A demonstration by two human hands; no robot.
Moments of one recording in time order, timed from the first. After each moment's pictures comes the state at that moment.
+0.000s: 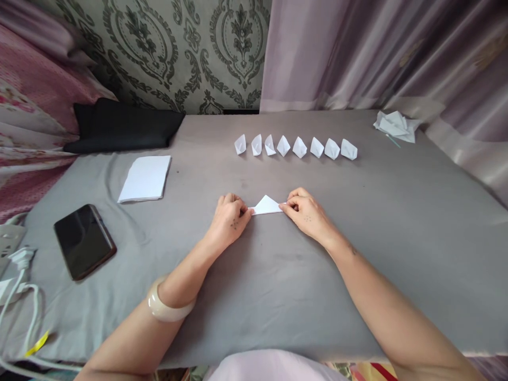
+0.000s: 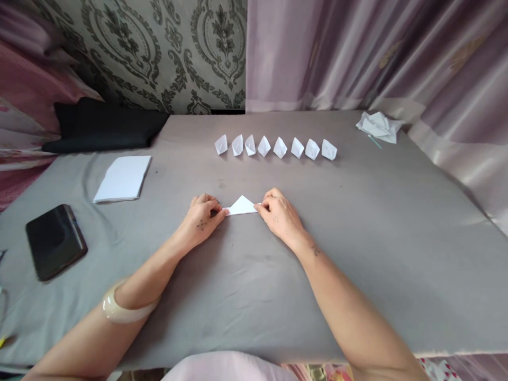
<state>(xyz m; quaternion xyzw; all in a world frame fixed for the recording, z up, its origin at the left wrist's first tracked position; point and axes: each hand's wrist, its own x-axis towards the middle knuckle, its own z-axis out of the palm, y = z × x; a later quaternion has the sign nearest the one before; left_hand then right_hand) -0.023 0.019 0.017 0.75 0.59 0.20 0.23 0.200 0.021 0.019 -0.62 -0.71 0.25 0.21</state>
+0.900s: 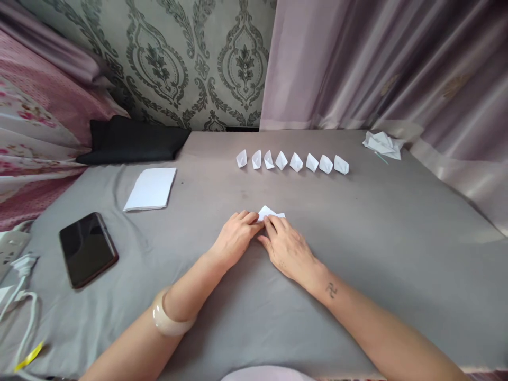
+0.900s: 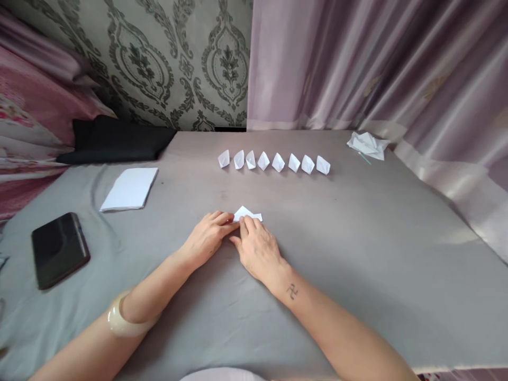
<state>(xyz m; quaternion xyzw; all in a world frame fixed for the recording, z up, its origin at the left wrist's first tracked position) -0.015 0.007 0.028 0.91 0.40 0.08 0.08 0.150 -0.029 0.026 -0.53 -0.84 0.05 0.12</state>
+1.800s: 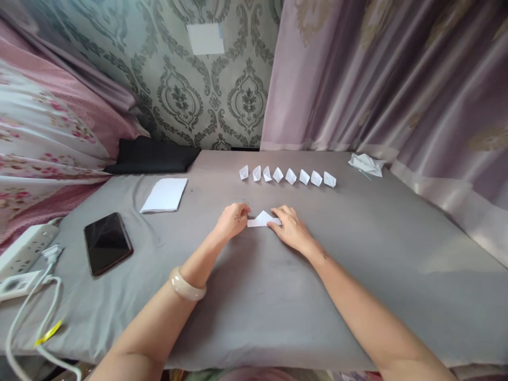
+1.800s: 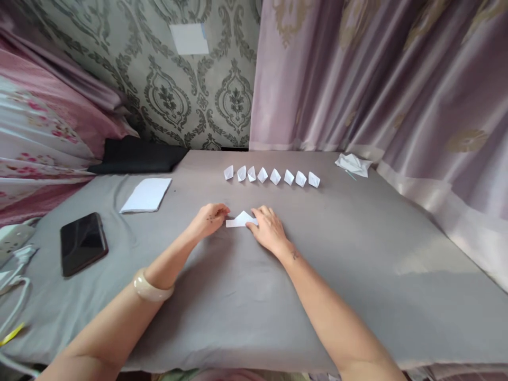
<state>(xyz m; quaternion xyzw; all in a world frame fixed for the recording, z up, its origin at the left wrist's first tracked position) -0.017 0.035 0.036 0.71 0.61 0.24 0.27 0.186 0.014 0.024 -0.58 -0.78 0.12 0.19</state>
